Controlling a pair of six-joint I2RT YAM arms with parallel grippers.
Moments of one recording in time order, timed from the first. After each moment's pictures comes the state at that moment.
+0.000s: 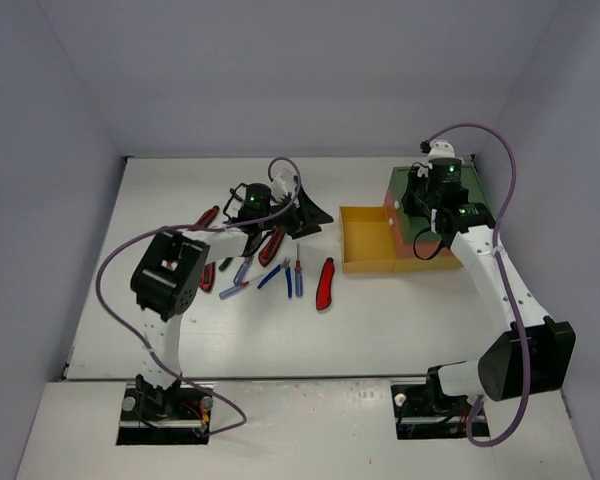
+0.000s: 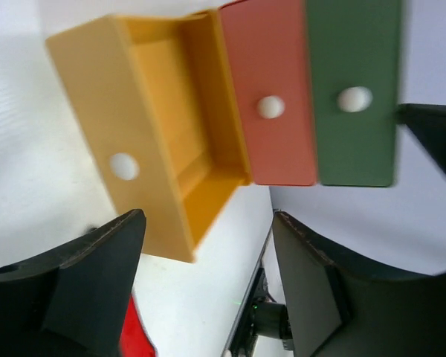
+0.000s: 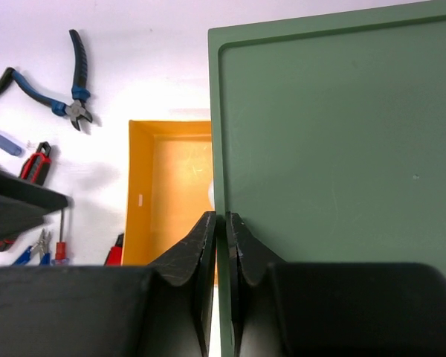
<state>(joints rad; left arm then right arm) -0.48 2.05 1.25 0.51 0.68 -1.07 0.15 1.35 1.21 -0.43 0.03 0.19</state>
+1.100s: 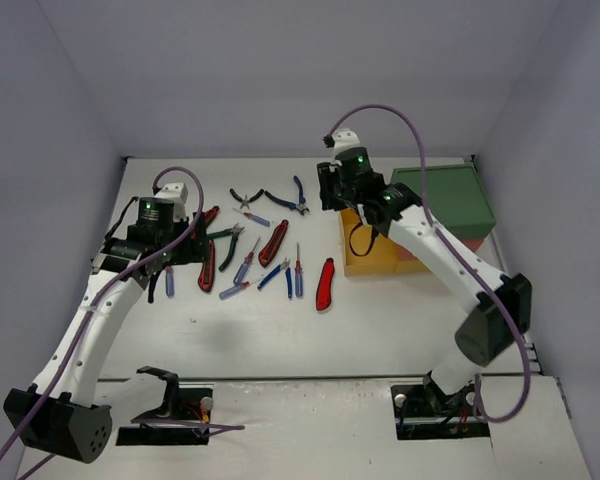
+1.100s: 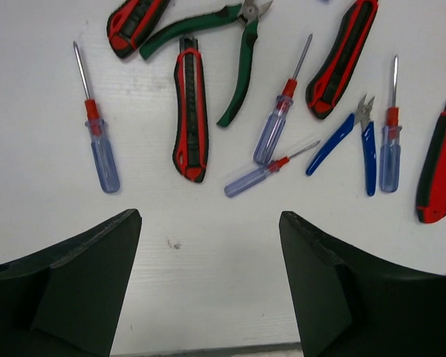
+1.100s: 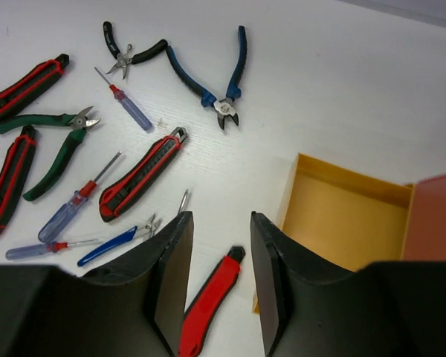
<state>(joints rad) -0.24 1.09 1.15 -0.85 -0.07 -0.26 0.60 1.58 1.50 -0.48 0.18 0.19</state>
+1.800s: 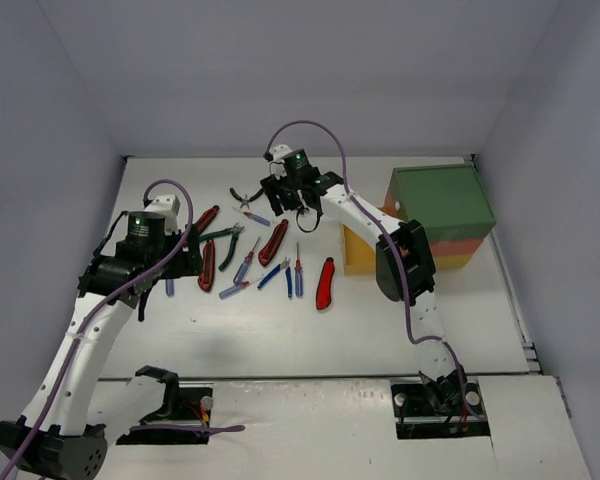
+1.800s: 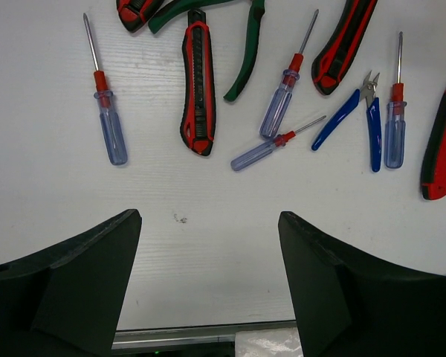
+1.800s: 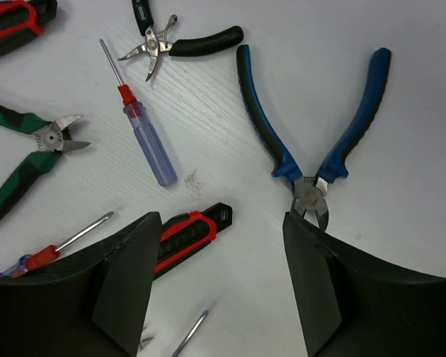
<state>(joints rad) -0.24 0.95 1.10 -0.93 -0.08 -0.26 0.62 2.29 2.01 -0.44 -0.02 0.00</state>
